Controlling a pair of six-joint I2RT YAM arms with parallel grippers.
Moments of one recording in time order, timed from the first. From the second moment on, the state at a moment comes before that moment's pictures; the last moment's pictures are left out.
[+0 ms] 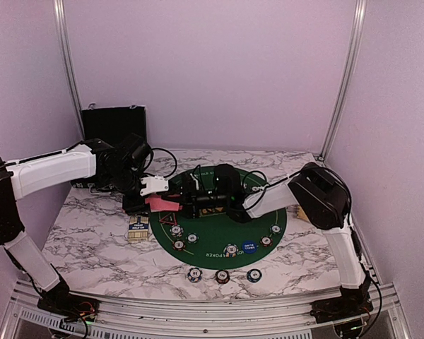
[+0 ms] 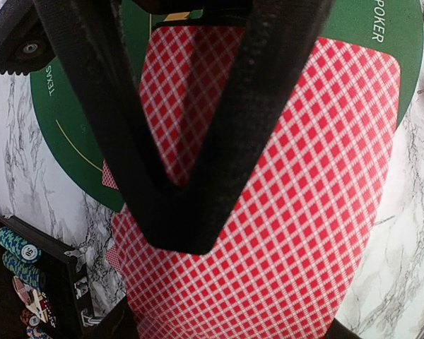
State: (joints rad) left arm -0.63 1.62 1.31 -0.88 0.04 0.81; right arm 0.82 2.30 1.42 0.80 -0.82 1.44
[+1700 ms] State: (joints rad) left arm -0.63 1.62 1.31 -0.88 0.02 0.81; right arm 0.43 2.09 1.45 0.15 -0.82 0.96
